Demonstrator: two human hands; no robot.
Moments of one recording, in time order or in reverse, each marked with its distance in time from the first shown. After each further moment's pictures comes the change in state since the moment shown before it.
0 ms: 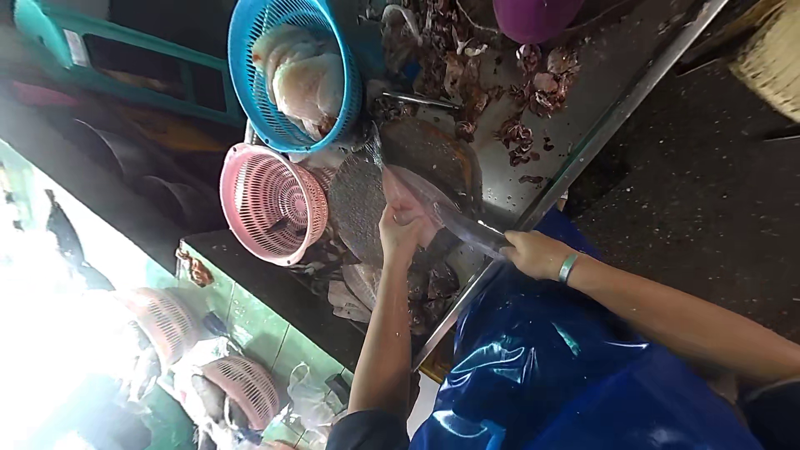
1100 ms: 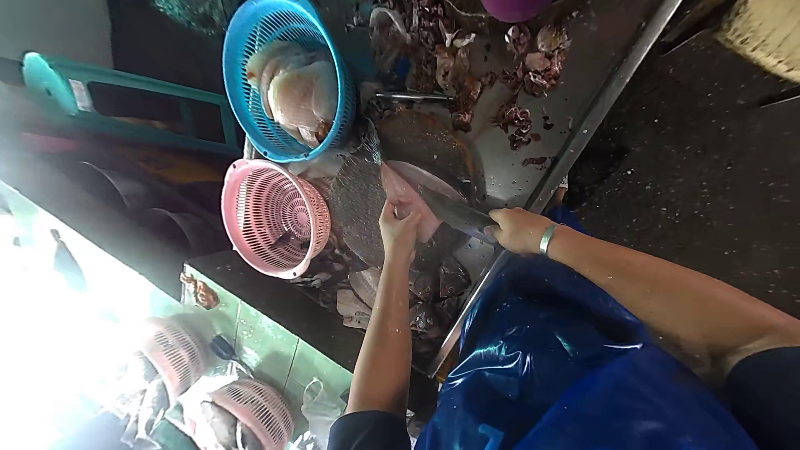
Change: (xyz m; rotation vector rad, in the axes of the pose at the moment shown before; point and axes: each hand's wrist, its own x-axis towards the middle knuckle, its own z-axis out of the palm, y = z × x) left_hand 0.009 -0.016 -0.012 -0.238 -0.056 -0.015; right_hand 0.029 -0.040 0.012 0.010 0.029 -0.021
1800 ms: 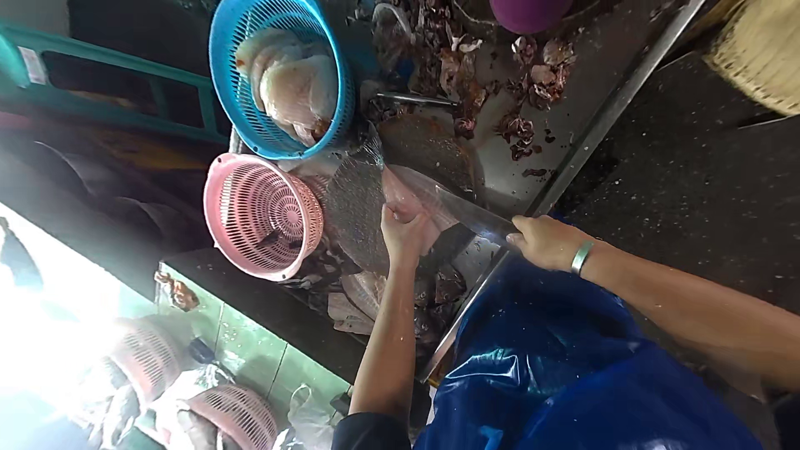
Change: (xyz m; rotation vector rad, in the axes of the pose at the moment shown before) left_hand -0.001 0.012 0.013 0.183 0.103 -0.036; right_hand -0.041 0.007 -0.009 -0.023 0.136 0.128
